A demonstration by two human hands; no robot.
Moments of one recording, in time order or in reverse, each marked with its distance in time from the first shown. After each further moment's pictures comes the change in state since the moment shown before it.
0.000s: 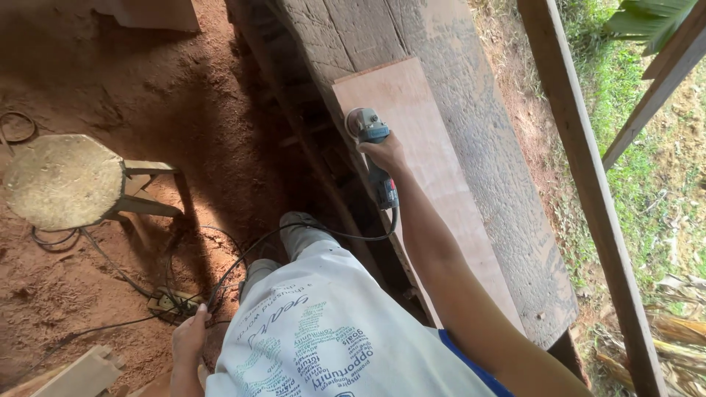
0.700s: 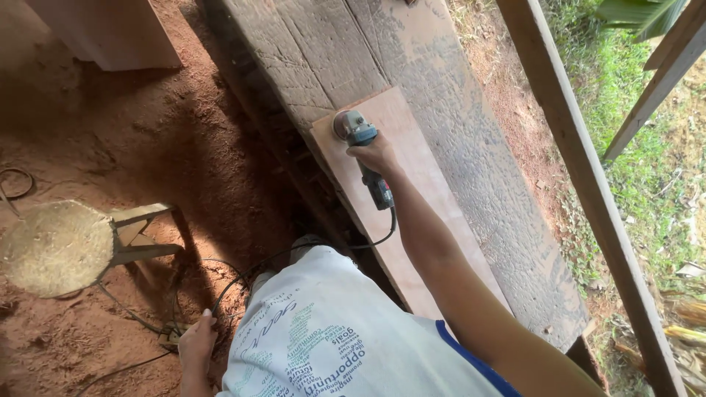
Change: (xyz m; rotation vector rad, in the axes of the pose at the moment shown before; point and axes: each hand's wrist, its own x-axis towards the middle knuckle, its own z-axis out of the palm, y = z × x) left_hand 0.019 0.117 0.021 -0.120 -0.040 0.015; right_hand 0.095 -0.023 -0.029 0.113 -0.068 -0.070
